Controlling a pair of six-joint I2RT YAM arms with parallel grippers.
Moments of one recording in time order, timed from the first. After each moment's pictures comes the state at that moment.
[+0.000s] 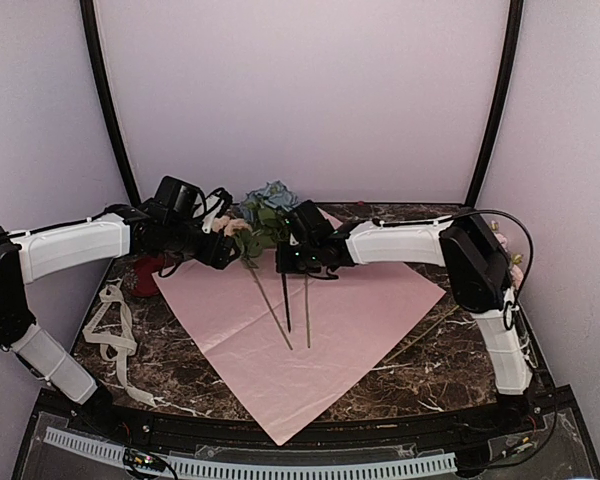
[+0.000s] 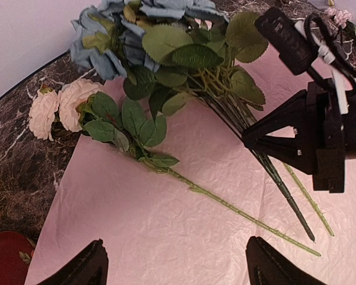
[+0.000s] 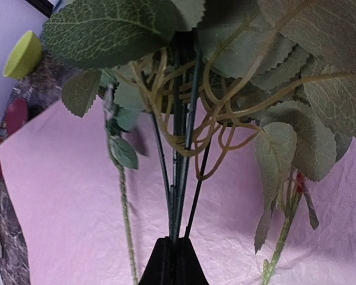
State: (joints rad) left arm -0.51 1.51 1.11 -0.36 0.04 0.02; right arm 0.88 2.23 1.76 -0.24 0.09 0.64
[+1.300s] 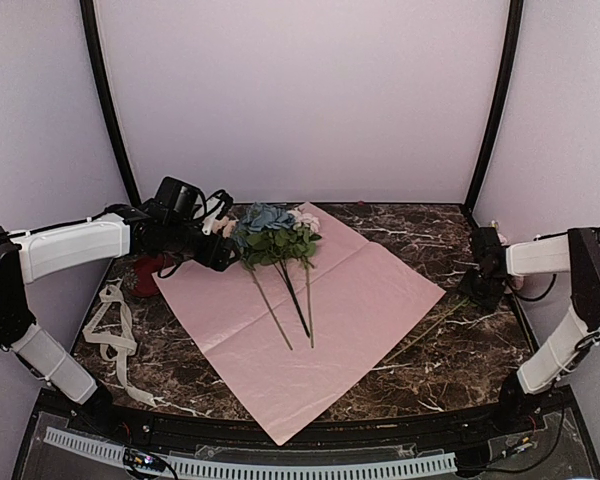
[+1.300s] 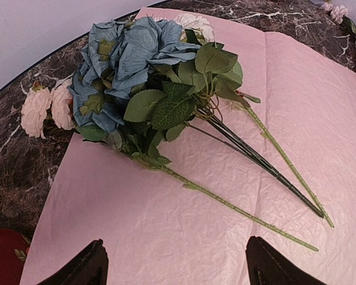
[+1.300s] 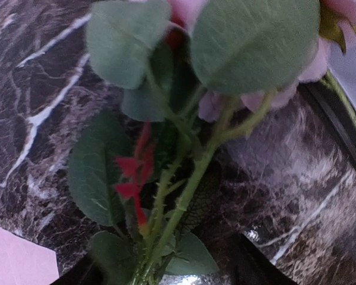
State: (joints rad) left arm -0.51 1.51 1.11 -0.38 0.06 0.02; right arm 0.06 1.55 0.76 -0.37 0.29 0.73
